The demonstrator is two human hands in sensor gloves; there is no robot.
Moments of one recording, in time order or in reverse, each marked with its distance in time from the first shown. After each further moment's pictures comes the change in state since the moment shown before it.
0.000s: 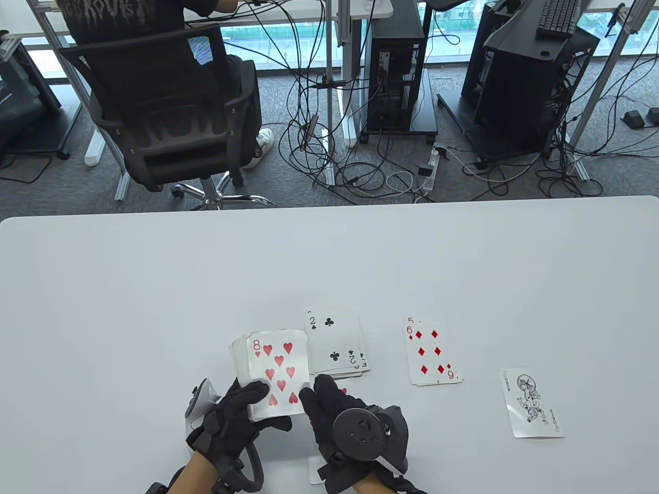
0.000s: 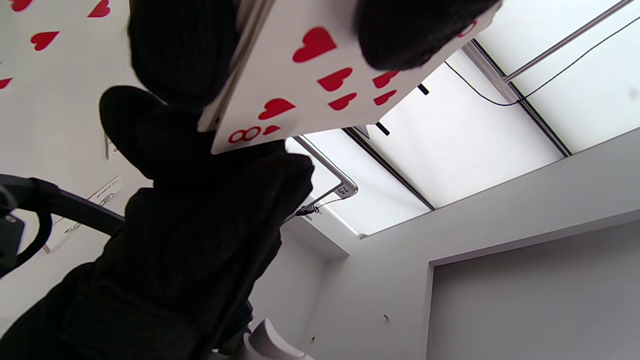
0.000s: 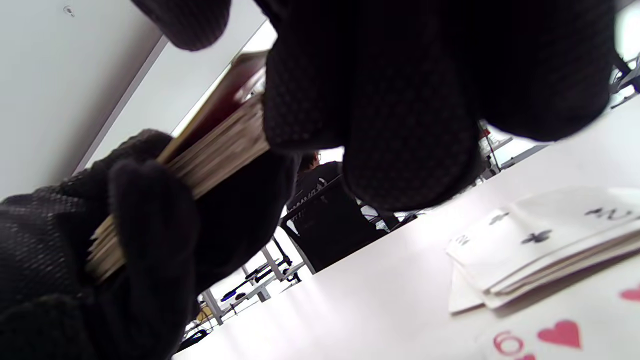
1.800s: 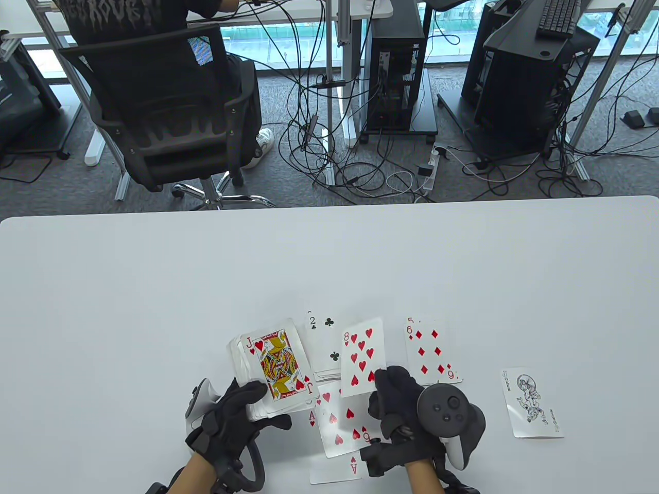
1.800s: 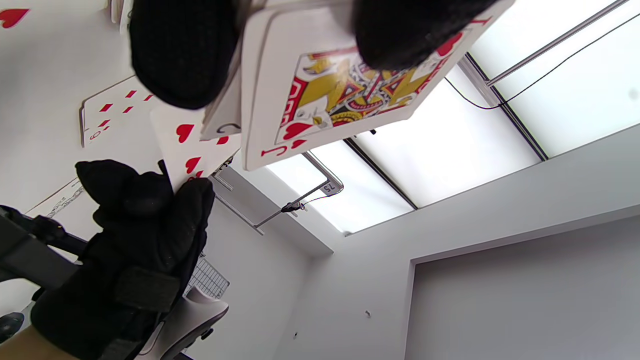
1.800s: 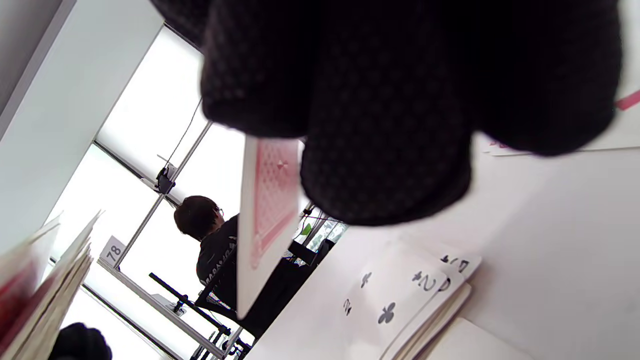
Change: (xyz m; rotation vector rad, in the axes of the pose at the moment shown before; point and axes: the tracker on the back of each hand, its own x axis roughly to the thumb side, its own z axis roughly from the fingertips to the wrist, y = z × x) left_hand 0.006 -0.003 0.000 -0.002 -0.056 0.047; right_hand -0.085 -0.063 0.013 -0.150 0.412 -0.236
